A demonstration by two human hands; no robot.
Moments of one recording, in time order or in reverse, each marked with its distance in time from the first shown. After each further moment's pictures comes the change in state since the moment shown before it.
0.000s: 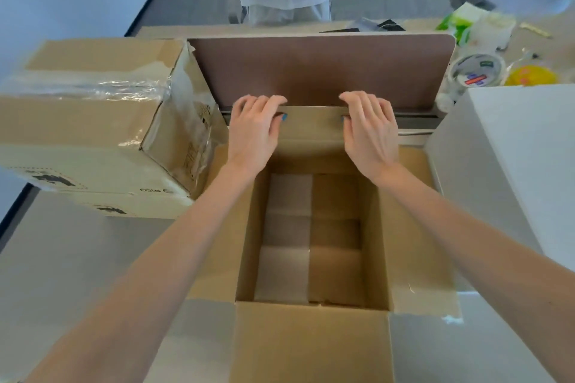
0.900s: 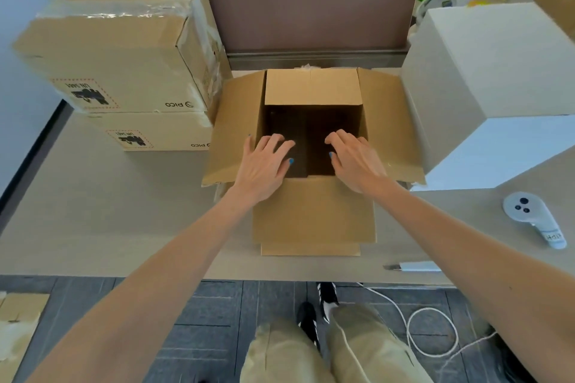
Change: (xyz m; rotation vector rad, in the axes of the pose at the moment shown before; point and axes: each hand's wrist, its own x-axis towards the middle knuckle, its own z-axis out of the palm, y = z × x) left_hand -0.222 0.060 -0.067 0.067 -0.479 0.066; right_hand -0.193 -0.091 -0.085 0.062 -0.545 0.091
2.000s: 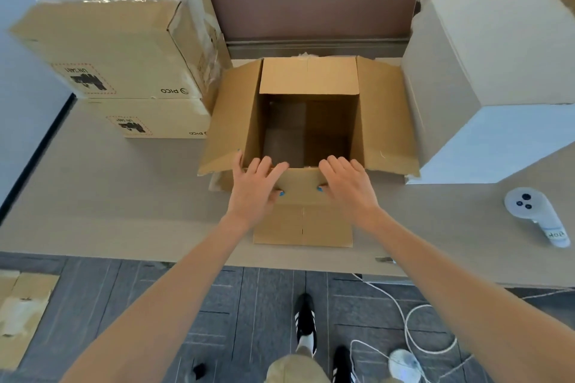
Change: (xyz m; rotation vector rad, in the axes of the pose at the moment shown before) left_hand -0.059 0.027 0.024 0.133 0.040 -0.025; right_hand -0.058 -0.008 0.027 -0.197 -0.059 -0.063
